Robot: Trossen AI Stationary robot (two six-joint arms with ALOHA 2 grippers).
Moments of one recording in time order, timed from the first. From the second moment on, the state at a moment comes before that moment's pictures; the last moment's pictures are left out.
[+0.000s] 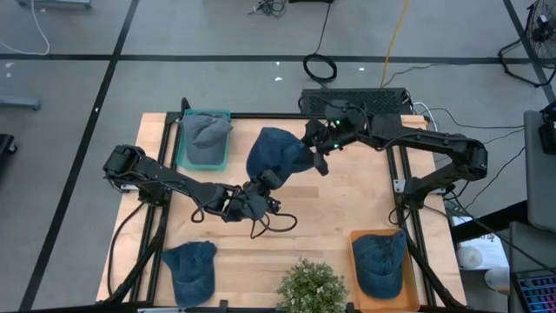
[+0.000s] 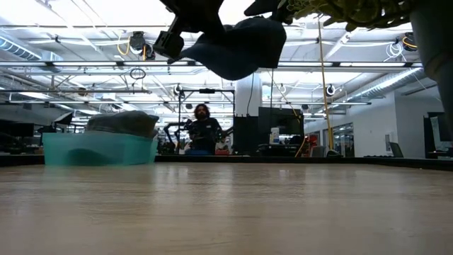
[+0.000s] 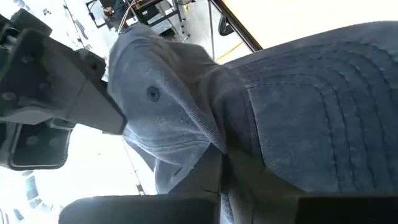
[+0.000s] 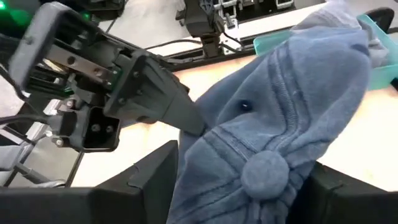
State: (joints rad) left arm -0.28 1.67 1.18 0.01 -1.12 1.54; right arm -0.31 1.40 1.27 -0.37 -0.45 0.08
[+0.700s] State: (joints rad) left arm -0.27 1.67 1.18 -0.01 -1.11 1.46; right arm -0.31 1.40 1.38 -0.52 -0.60 0.03
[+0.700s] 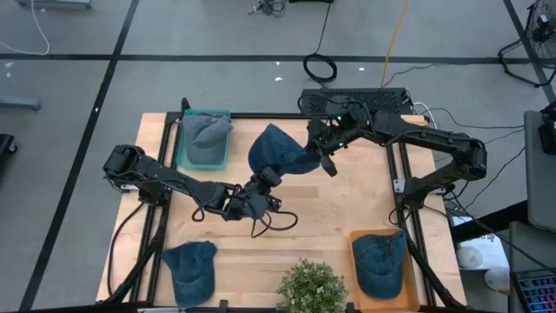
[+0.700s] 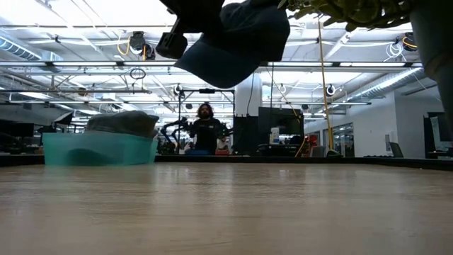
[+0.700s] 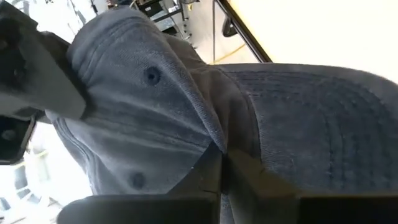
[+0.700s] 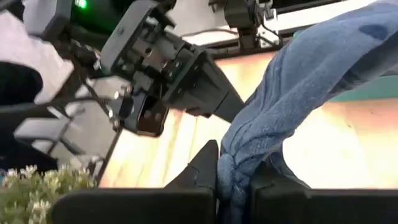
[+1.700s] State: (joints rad) left arm 0.01 1.35 1.18 -0.50 -0.32 0.21; right arm -0.26 1.40 1.70 -1.04 -0.21 -0.14
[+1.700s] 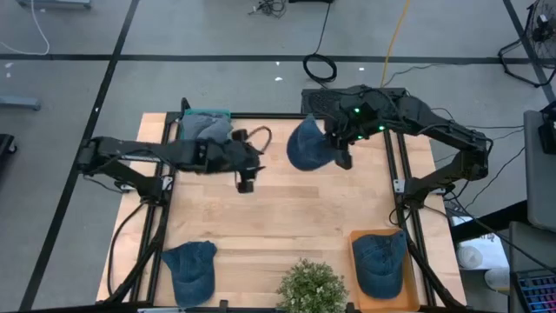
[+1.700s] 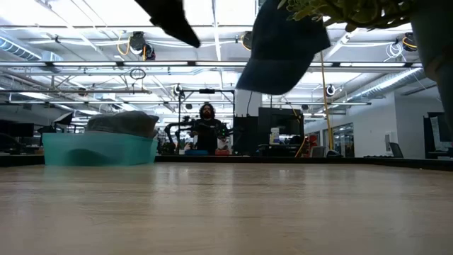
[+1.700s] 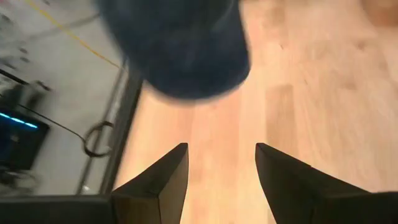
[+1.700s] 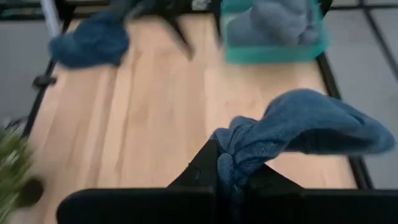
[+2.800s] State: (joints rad) left arm 0.20 0.61 1.19 -0.57 -0.12 0.08; right arm 0.82 1.24 1.75 -1.38 0.18 0.47
